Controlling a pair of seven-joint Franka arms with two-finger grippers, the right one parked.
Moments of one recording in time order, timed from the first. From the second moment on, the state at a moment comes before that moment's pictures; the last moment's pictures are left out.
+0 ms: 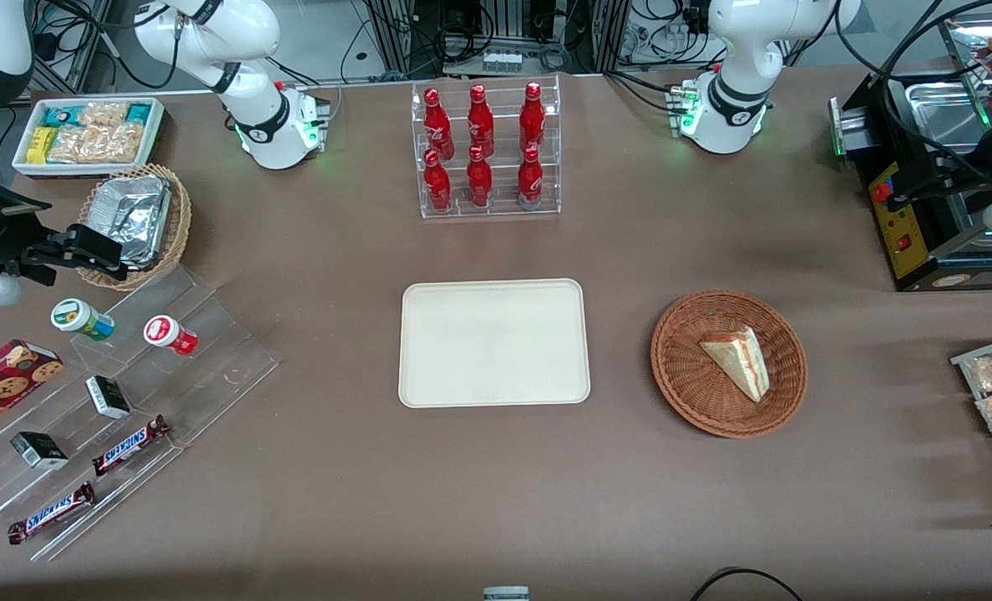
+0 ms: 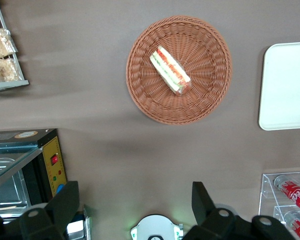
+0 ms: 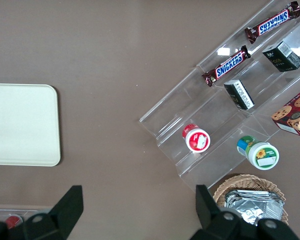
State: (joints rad) arm 0.02 -0.03 -0.01 -1.53 0.00 1.39 0.05
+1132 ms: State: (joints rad) arm 0.00 0.20 -0.02 -1.60 0.02 1.64 -0.49
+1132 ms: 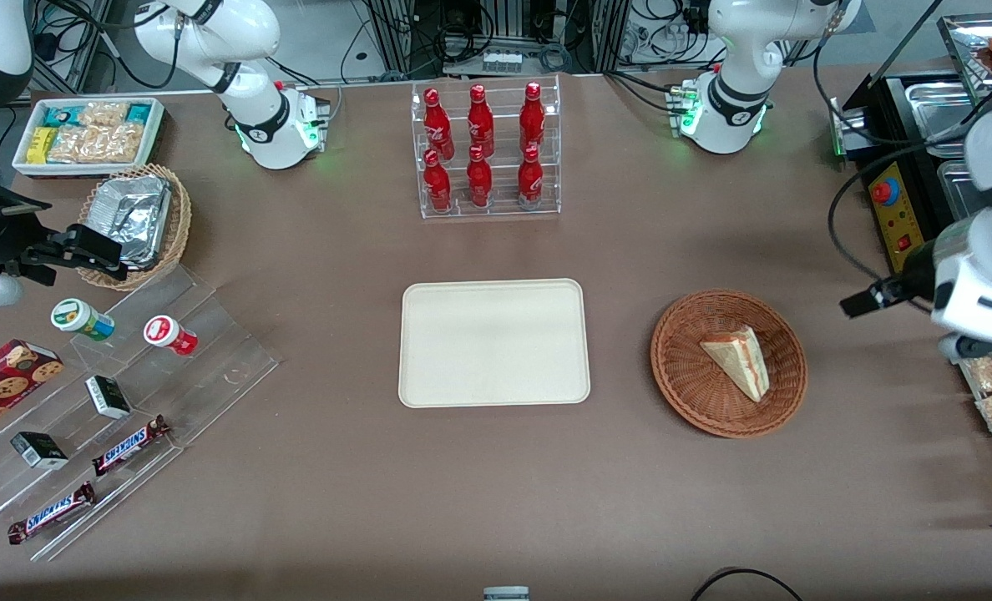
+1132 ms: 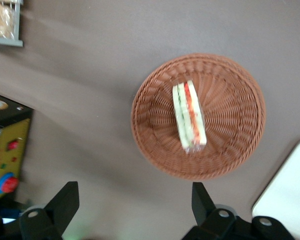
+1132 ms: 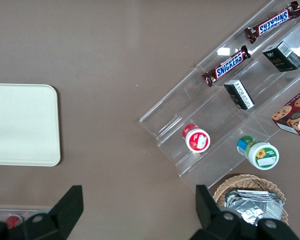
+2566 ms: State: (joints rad) arm -0.10 0.27 -0.02 -2.13 -0.01 2.36 -1.01
